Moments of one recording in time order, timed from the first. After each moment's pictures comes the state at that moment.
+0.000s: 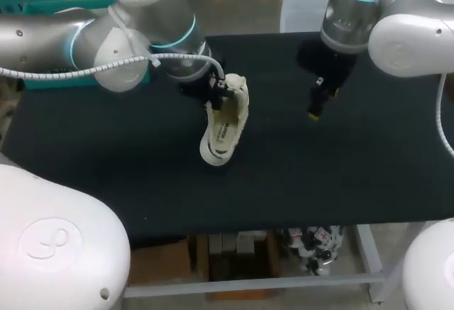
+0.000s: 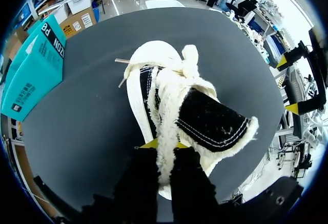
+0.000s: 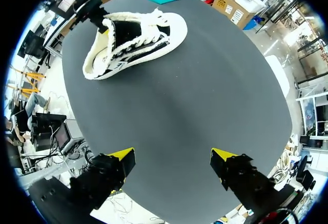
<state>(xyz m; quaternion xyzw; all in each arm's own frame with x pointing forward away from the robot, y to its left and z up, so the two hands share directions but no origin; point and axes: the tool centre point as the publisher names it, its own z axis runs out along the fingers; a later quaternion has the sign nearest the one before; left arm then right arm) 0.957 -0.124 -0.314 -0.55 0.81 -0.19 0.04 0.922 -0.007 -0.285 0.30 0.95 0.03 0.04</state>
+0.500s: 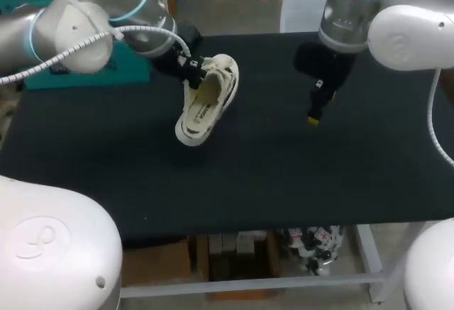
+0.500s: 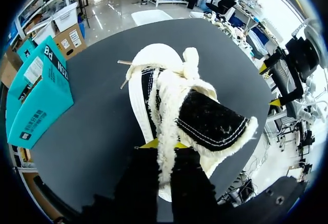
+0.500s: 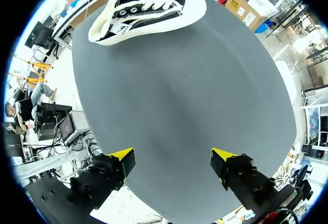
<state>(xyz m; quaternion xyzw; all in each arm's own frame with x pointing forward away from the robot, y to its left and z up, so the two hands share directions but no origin) 0.977 -0.077 -0.262 -0.46 0.86 -0.22 0.04 0.911 -0.003 -0.285 0.27 0.96 0.03 0.02</state>
